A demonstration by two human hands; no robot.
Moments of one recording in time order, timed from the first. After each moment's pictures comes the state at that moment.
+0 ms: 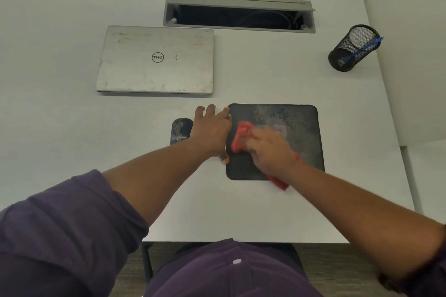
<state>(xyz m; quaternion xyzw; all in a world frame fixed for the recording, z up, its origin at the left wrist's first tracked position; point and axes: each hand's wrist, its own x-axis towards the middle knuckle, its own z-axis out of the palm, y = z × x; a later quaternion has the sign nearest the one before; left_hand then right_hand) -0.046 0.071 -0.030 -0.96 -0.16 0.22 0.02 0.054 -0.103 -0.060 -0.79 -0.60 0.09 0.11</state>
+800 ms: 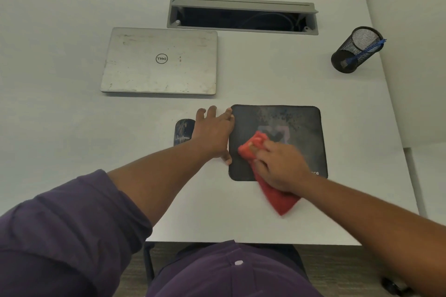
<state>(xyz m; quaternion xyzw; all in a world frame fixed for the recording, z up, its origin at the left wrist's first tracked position) -0.049 0.073 -0.035 -0.96 -0.17 0.21 0.00 0.046 -0.133 -0.054 -0.81 -0.56 0.13 0.02</state>
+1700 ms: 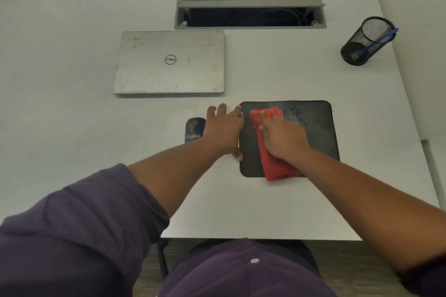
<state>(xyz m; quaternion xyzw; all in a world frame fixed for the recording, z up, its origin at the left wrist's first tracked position) -0.049 0.071 -0.029 -0.96 -0.17 0.21 0.00 0.055 -0.076 -0.051 -0.89 -0.43 0.14 0.00</state>
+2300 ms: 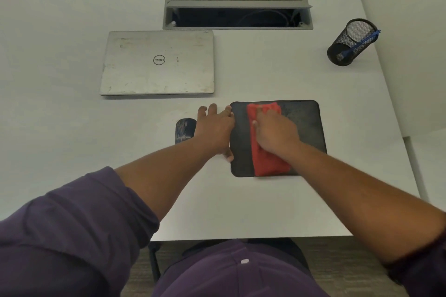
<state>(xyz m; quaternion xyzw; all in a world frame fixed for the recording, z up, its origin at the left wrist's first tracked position) -0.048 0.070 -0.028 -0.96 -0.17 0.21 0.01 0.073 -0.069 -0.046 -0.90 -0.40 0.14 0.01</state>
